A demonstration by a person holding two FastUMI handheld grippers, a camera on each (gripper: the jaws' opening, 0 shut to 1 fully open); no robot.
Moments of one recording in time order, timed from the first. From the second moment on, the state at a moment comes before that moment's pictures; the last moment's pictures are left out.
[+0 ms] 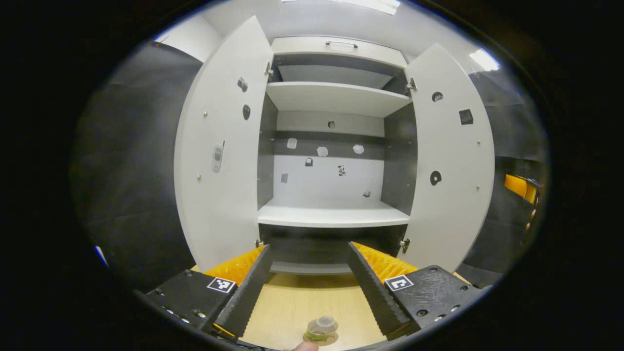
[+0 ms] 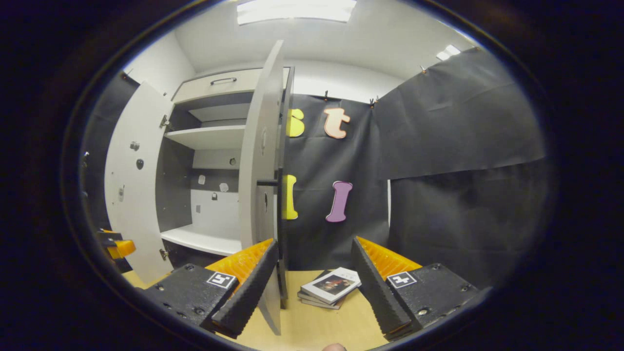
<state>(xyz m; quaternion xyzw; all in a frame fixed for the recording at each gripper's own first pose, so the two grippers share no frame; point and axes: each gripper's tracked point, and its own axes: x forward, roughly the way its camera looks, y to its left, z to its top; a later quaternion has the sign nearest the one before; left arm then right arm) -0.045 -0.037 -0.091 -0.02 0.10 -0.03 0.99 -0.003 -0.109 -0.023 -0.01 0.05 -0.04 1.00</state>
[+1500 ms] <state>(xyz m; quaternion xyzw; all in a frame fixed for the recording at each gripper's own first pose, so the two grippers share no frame) -0.073 0.075 0.008 0.02 0.06 0.11 0.99 0.063 -0.104 -0.005 -0.02 0.04 0.00 1.00</state>
